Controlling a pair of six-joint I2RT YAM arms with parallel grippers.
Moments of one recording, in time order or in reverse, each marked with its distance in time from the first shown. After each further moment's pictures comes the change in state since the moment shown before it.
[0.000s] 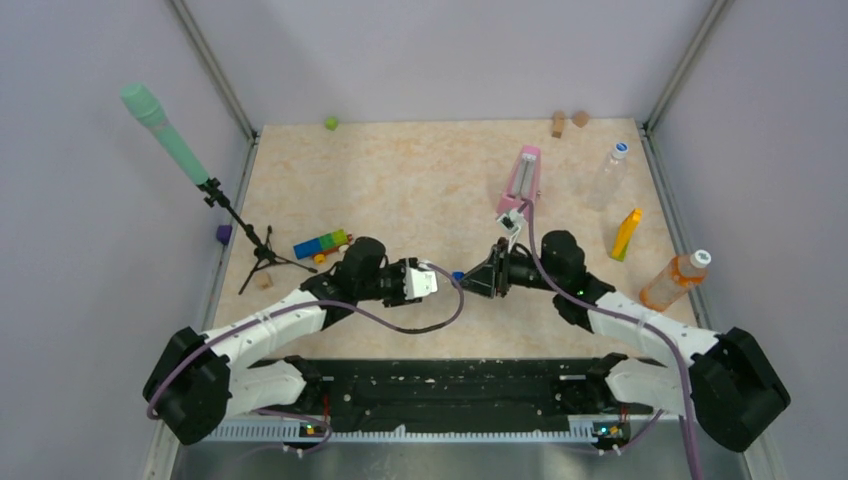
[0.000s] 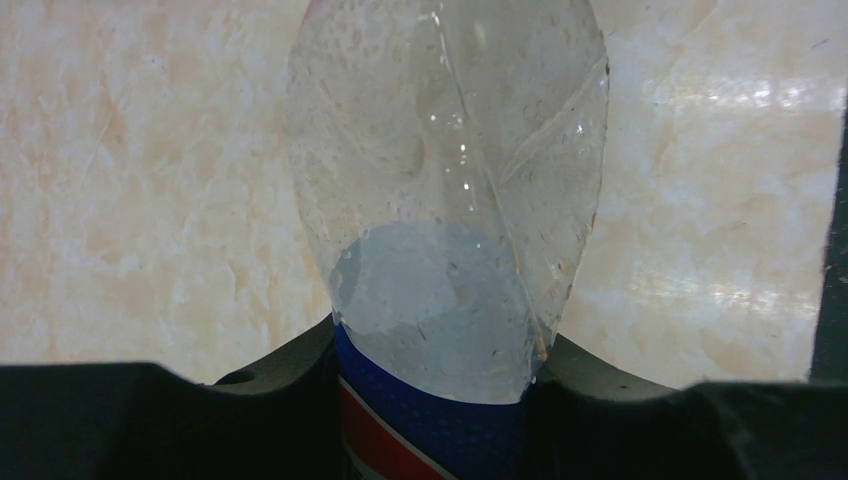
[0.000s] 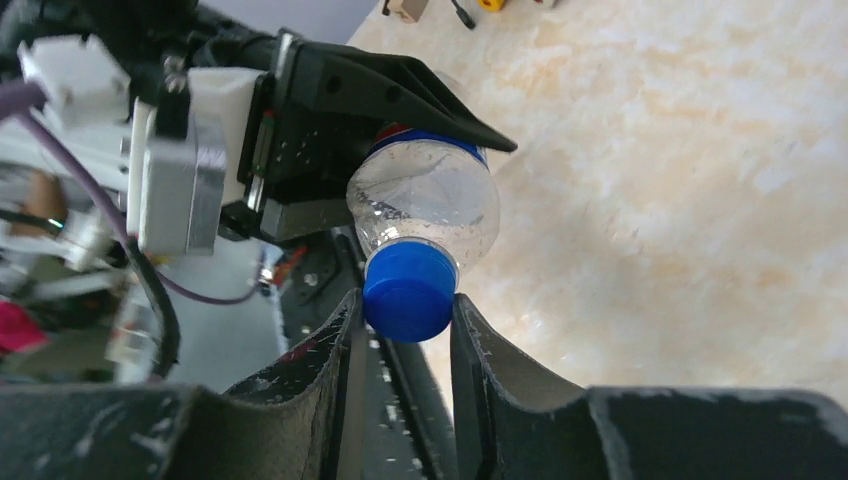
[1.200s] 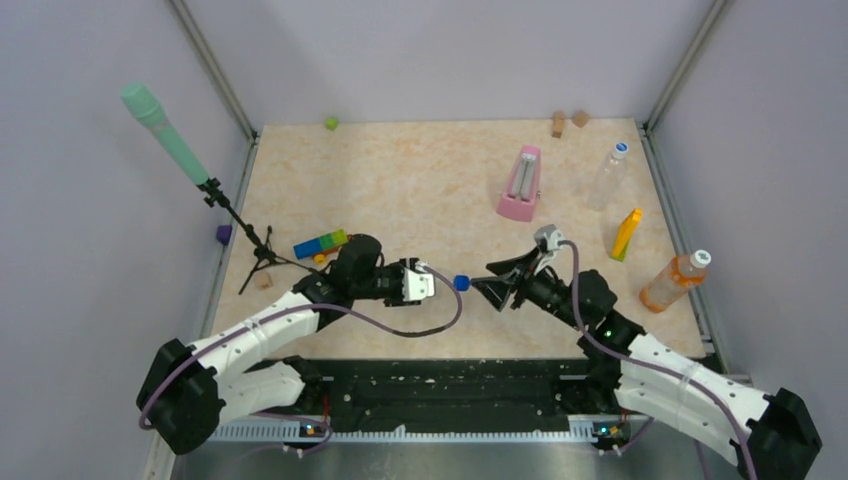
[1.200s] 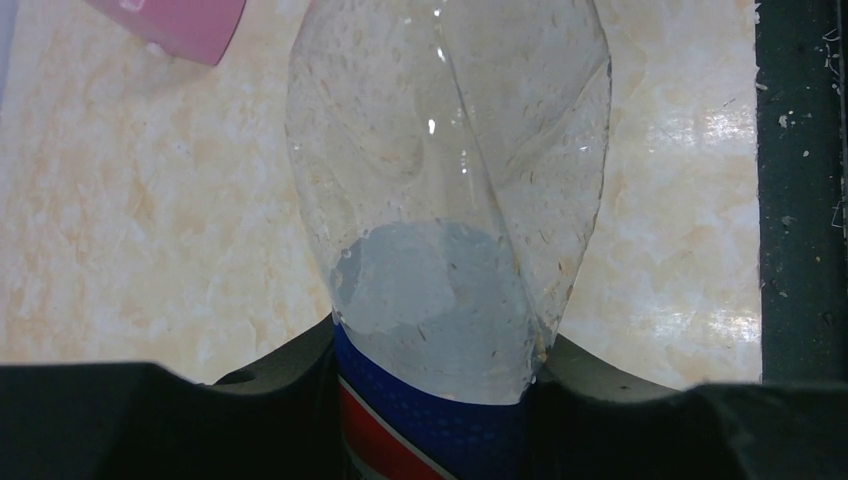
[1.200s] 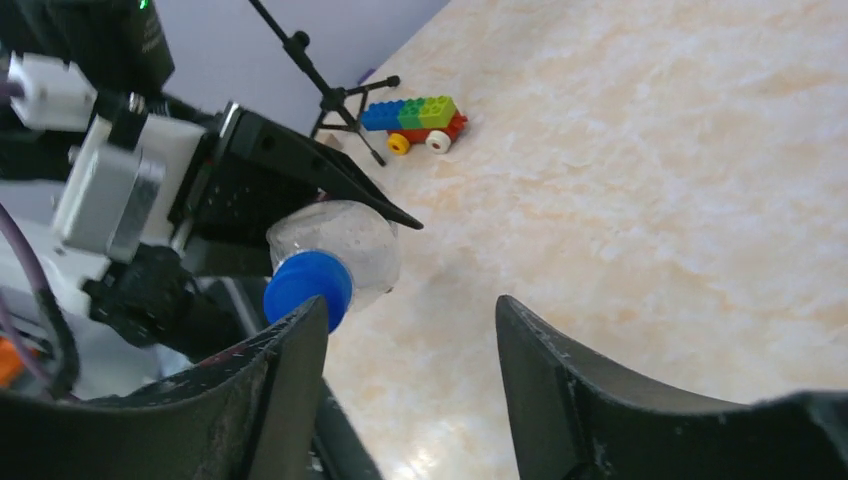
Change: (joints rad) left arm 0.007 -0.063 0.040 -0.052 0.142 0.015; right arm 0.167 -0.440 -0.175 -0.020 0.470 -0.272
